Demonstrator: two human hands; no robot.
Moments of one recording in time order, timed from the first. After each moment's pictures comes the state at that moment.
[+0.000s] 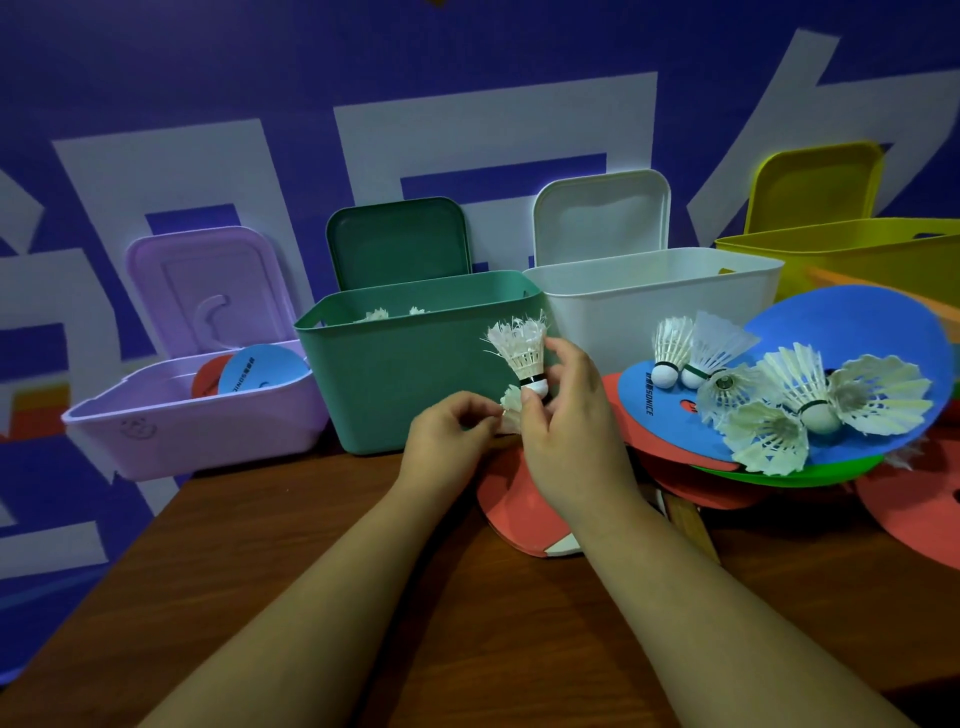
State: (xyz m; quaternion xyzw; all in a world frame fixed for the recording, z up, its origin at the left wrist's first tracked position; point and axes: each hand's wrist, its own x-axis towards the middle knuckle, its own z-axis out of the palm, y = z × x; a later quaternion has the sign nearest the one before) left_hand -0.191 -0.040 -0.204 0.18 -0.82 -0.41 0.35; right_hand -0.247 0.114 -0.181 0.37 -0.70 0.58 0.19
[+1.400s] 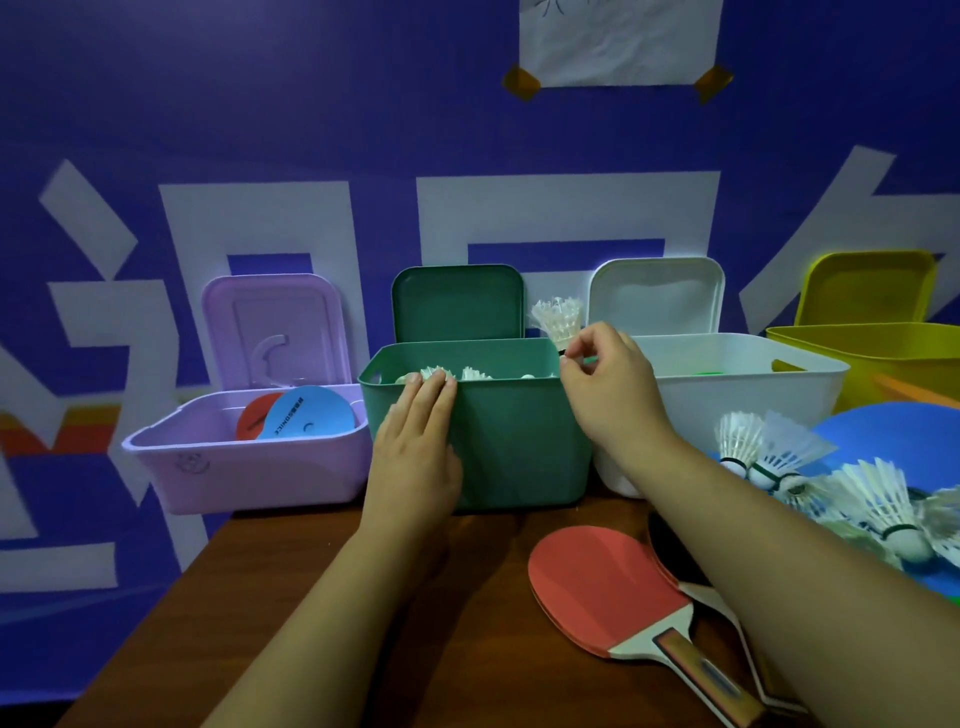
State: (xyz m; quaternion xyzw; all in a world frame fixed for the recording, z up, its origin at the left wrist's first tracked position) left_hand -0.145 -0.119 -0.161 0.19 -0.87 0.00 0.45; right_hand -0.299 0.054 -0.075 0.38 -0.73 0.53 0.20
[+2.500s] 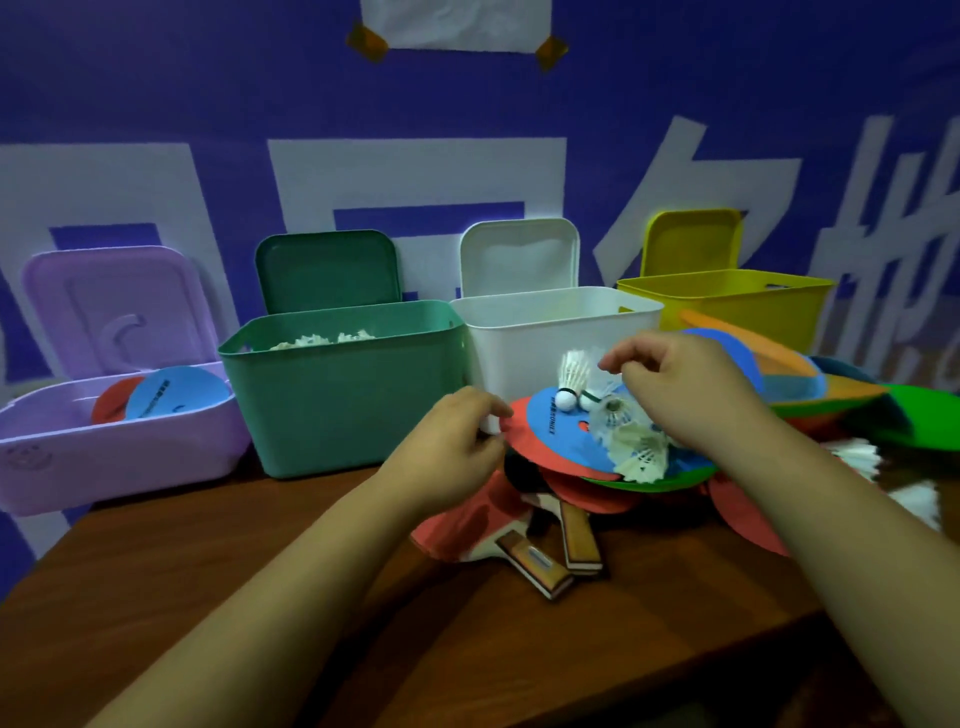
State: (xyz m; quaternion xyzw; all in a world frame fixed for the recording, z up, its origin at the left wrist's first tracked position) left_hand -0.198 0.041 -0.148 -0.01 -0.94 -0.18 0.28; right_hand -0.309 0.285 -0.085 0.31 -0.84 0.41 0.17
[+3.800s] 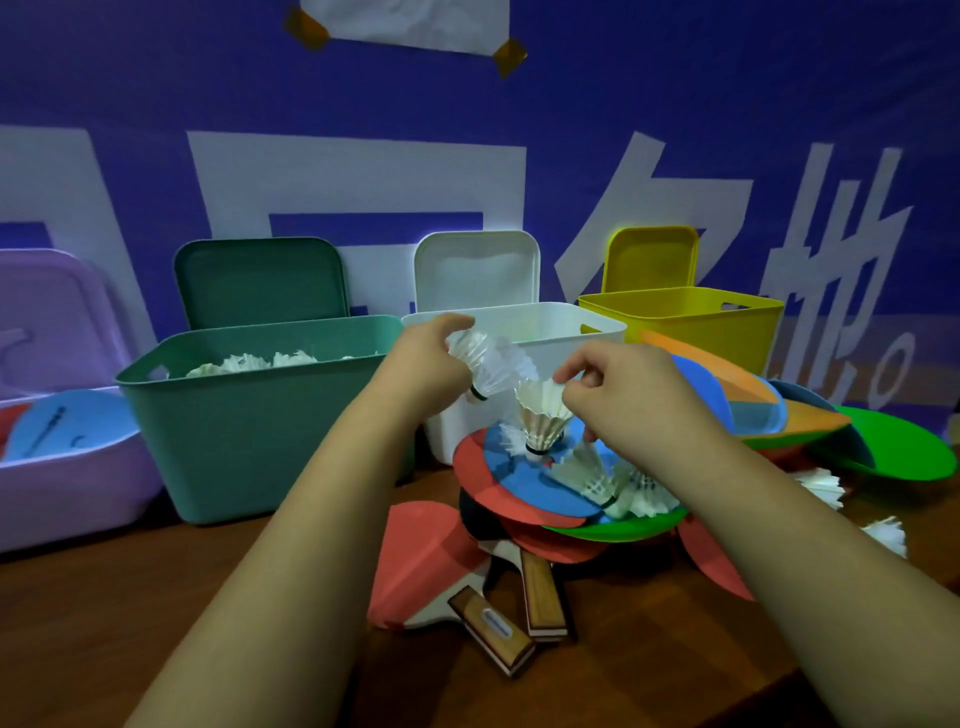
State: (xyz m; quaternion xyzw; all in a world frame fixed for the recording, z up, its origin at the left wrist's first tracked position) left_hand -0.280 0.041 -0.058 0.13 -0.89 -0.35 0.25; right_hand -0.321 0.265 -0.068 0.30 -0.85 0.41 0.14
